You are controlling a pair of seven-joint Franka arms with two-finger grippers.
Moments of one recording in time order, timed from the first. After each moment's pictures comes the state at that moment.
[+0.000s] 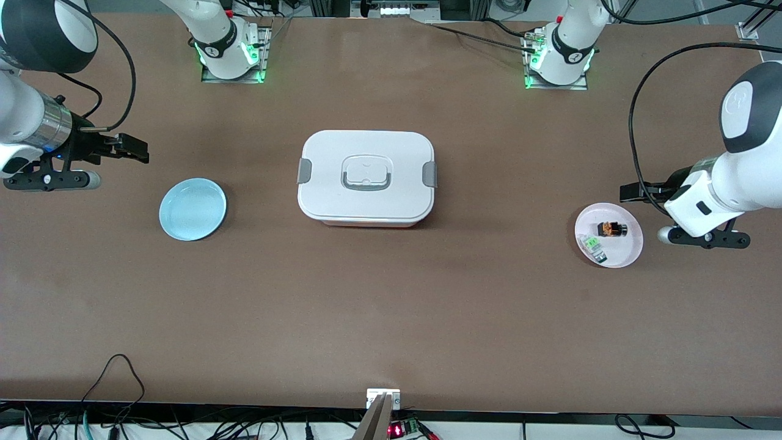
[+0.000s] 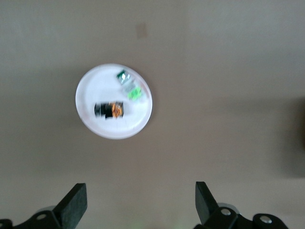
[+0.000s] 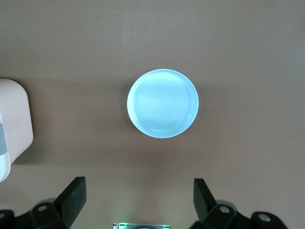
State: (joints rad) left arm 0.05 0.32 -0.08 -1.45 0.02 1.47 -0.02; right arm 0.09 0.06 -0.05 -1.72 -0.02 1.60 -0.01
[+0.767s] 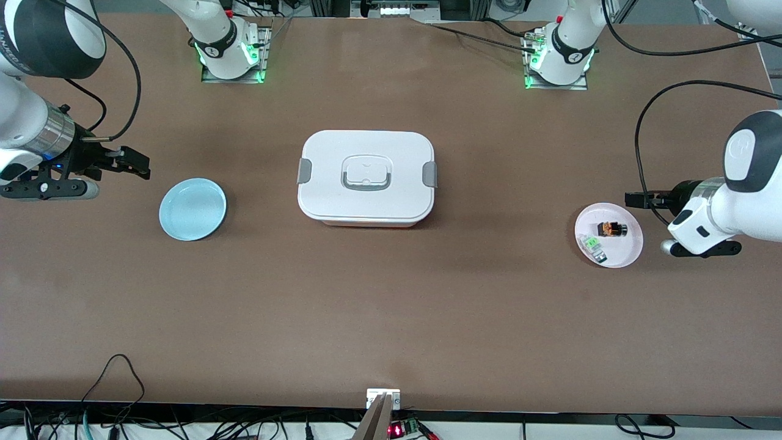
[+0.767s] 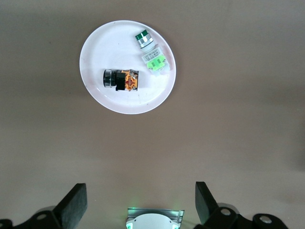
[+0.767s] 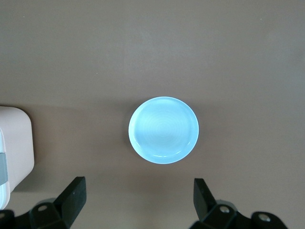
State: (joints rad) left arm 0.10 0.42 -0.07 -1.45 0.04 1.42 -0.04; right arm 0.10 0.06 -0.05 -1.75 -0.02 1.74 0.01
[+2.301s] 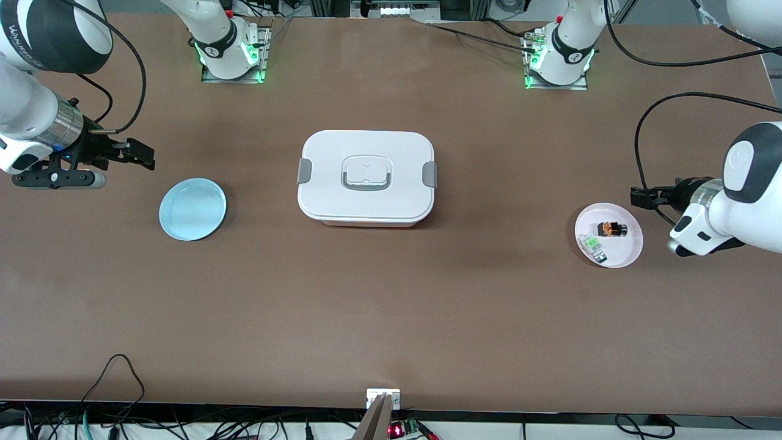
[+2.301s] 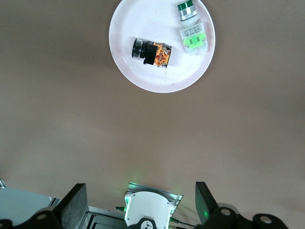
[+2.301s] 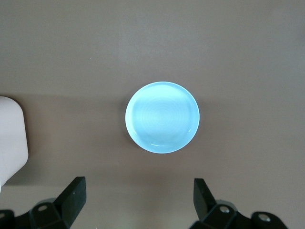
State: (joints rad) left arm 0.14 0.46 -0.11 -1.42 0.09 1.31 -0.20; right arm 0.10 -0.01 -0.07 -1.88 -0.02 1.77 0.02
